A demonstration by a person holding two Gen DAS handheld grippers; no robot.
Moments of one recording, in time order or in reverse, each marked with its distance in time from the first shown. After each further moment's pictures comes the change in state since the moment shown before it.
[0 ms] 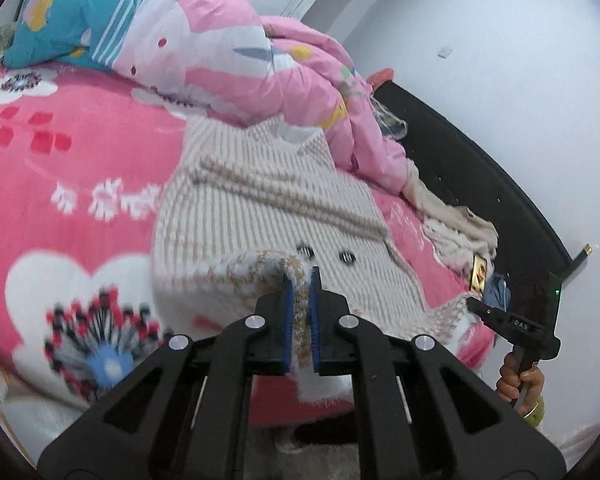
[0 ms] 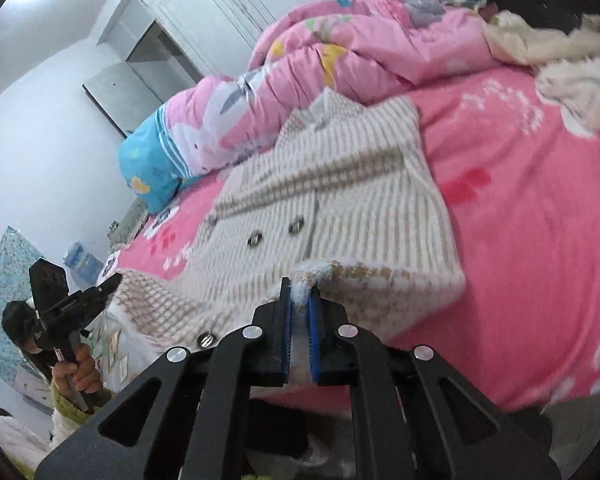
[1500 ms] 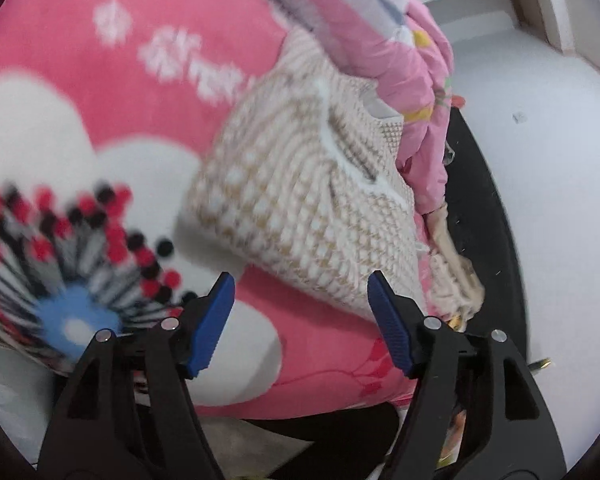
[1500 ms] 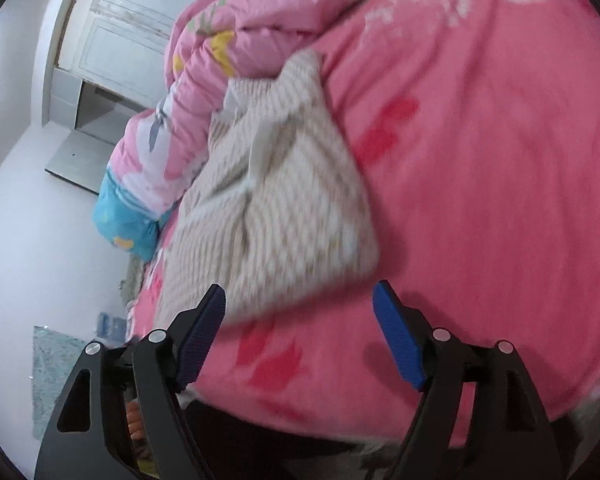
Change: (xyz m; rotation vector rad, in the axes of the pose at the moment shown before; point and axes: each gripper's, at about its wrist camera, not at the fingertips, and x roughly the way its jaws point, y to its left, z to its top) left arm 0.077 0.114 -0.042 -0.547 0.164 -0.089; right arm 0.043 -0.099 -0.026 0.414 0.119 0.064
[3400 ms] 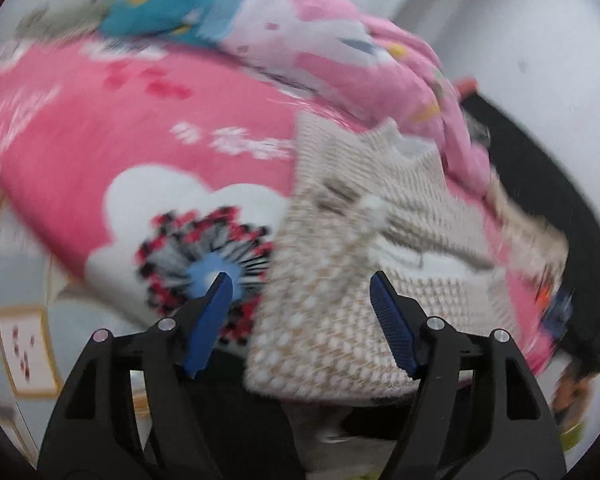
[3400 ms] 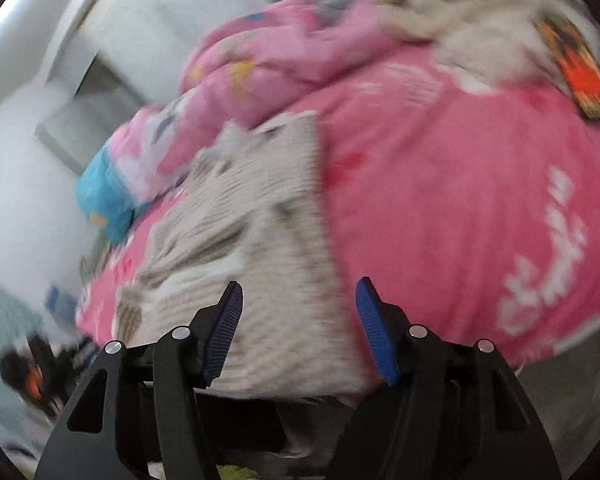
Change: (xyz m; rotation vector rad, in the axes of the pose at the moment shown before) left arm -0.082 -0.060 -0.078 0.450 -0.228 0.390; right arm -0.074 0.054 -0.041 -0.354 -0.098 -0.184
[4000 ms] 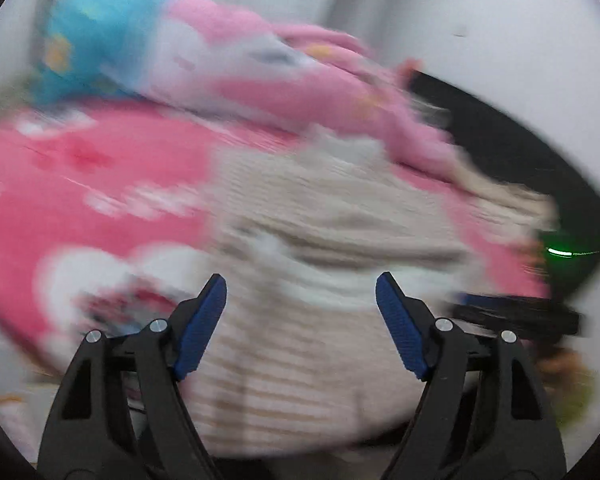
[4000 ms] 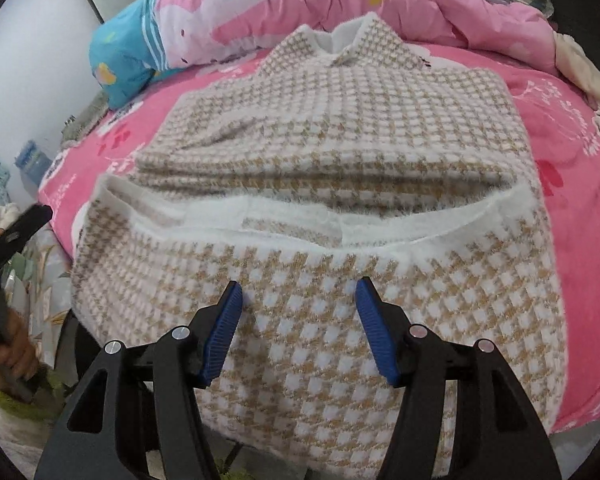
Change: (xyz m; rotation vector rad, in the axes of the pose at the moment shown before) left arm 0.010 -0.050 0.020 0.174 -0.020 -0.191; right arm 0.125 0.116 -0.020 -0.290 0.238 -0.114
